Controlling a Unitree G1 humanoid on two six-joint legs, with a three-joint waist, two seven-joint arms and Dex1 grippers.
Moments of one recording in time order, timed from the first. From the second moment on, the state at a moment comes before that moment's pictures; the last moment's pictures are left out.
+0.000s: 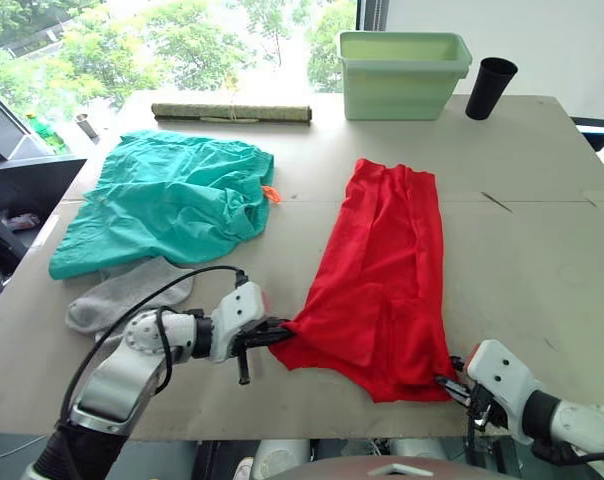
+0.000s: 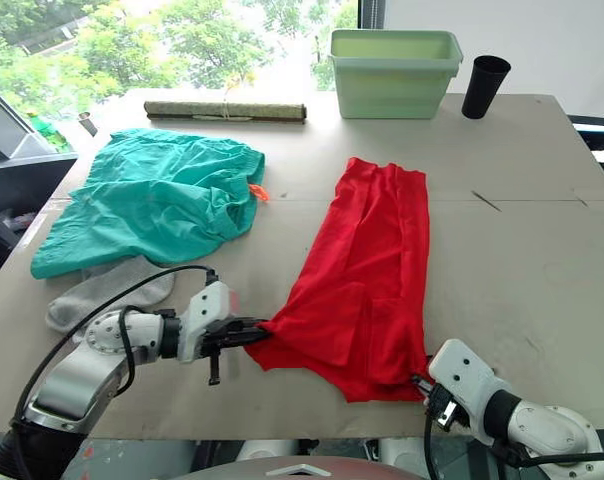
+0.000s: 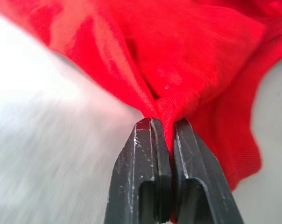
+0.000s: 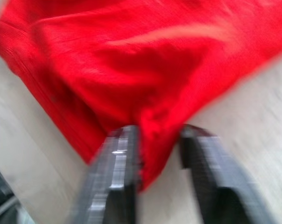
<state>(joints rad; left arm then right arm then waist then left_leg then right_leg) 0.08 0.78 -0.04 -0.33 -0.30 0.35 -1.04 0.65 -0.72 -0.05 -0.93 0.12 0.64 0.60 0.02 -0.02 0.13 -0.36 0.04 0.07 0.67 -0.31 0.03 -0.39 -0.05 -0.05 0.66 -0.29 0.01</state>
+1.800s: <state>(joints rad) -0.12 0.78 -0.23 0.01 -0.23 -0.24 -1.51 0.50 -0.92 -0.07 -0.63 -0.04 0.02 1.02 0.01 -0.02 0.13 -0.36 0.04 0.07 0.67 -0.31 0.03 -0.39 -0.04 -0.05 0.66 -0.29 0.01</state>
